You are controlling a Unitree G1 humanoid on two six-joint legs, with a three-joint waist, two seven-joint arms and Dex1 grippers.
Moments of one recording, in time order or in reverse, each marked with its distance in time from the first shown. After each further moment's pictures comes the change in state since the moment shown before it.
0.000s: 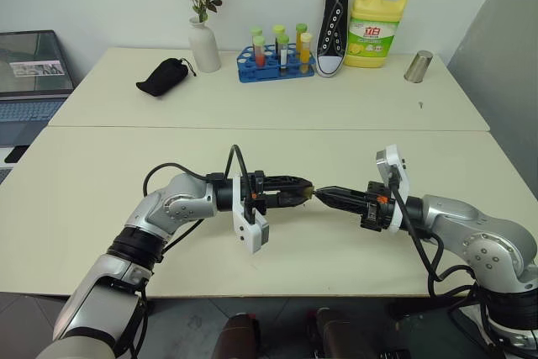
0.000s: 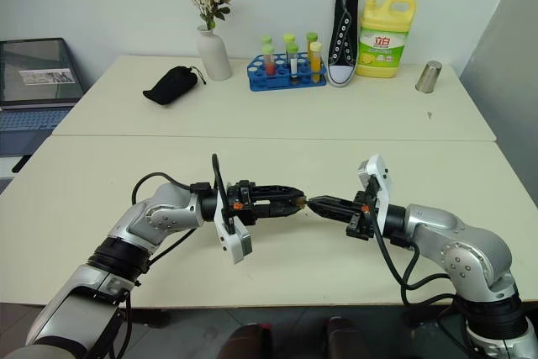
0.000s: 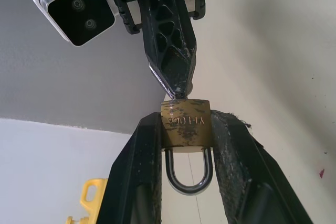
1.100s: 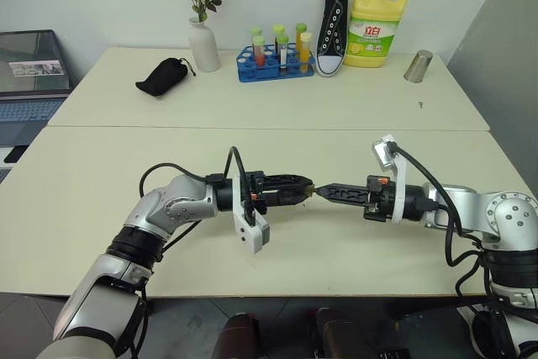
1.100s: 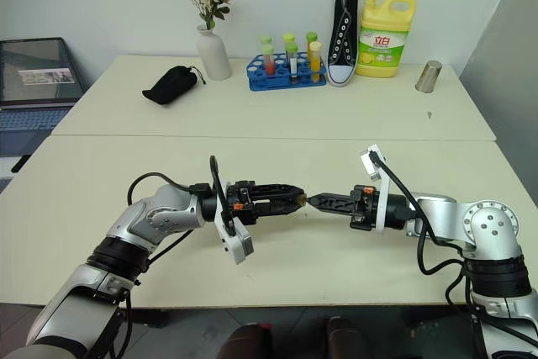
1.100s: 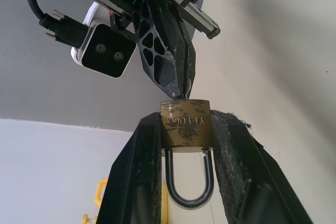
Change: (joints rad) left arm -0.001 -0.002 0.018 0.001 0.089 -0.020 0.109; right arm -0.188 -0.057 -0.034 0.298 0.858 0.329 -0.651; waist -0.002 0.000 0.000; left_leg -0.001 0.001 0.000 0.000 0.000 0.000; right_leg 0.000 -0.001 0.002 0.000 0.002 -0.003
